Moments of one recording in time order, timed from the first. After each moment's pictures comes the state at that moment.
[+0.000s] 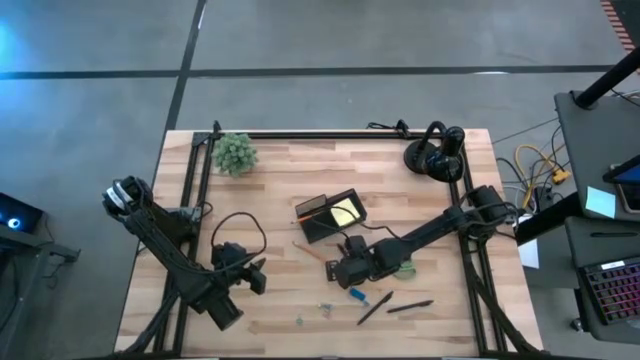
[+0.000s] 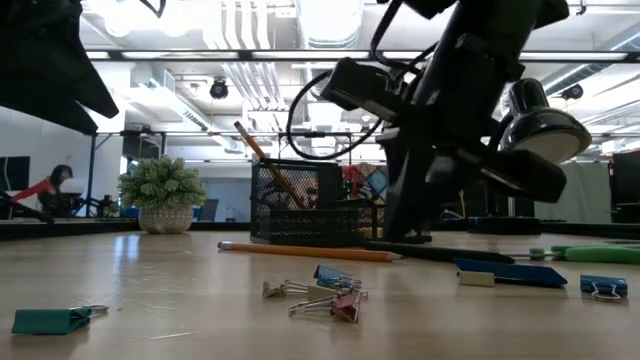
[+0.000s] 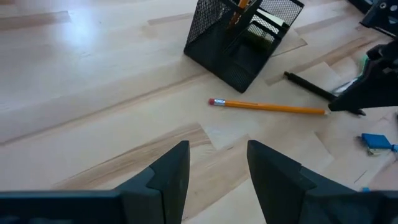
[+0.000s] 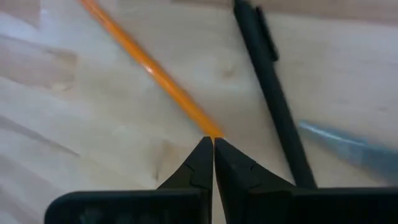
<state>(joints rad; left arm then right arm) -0.86 1.55 1.00 -1.02 -0.87 -2.03 0.38 1.95 1.22 -0.43 0.23 1.71</state>
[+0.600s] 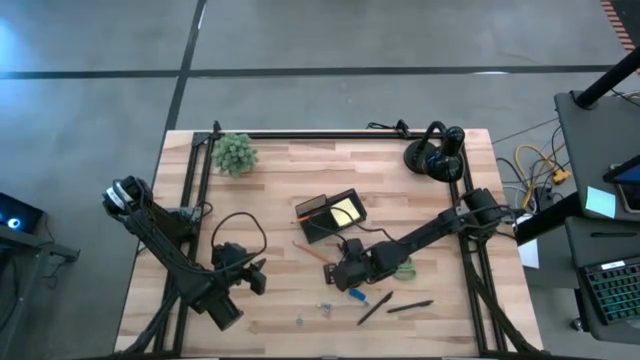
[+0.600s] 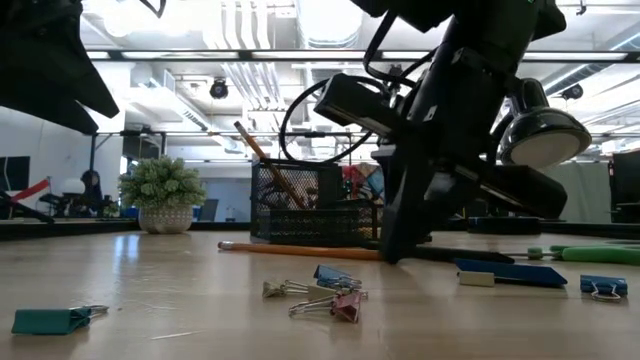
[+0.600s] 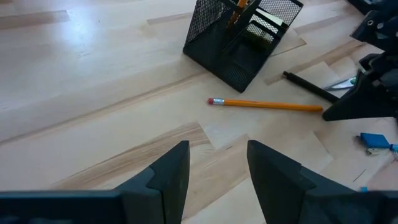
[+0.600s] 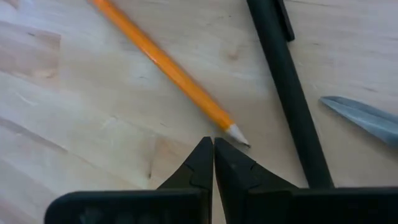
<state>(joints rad) -0.86 1.55 1.00 -1.02 -0.87 -2.03 0.39 1.99 1.24 -0.41 0.21 1.70</state>
